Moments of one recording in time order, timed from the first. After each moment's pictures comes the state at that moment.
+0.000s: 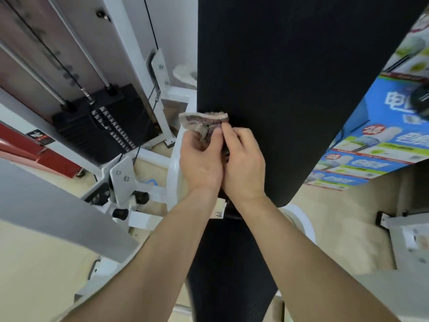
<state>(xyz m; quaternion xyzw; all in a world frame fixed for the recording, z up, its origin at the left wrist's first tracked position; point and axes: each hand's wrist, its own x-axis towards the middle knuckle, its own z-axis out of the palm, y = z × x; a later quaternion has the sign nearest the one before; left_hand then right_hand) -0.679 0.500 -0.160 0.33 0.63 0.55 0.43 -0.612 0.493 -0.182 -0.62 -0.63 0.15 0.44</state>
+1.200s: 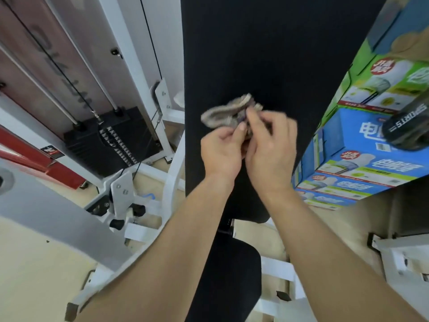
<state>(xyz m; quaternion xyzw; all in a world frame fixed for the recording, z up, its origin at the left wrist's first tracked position) -0.615 0.518 -0.083 0.35 0.56 0.52 0.53 -0.523 0.516 -0.102 -0.59 -0.67 -0.14 0.43</state>
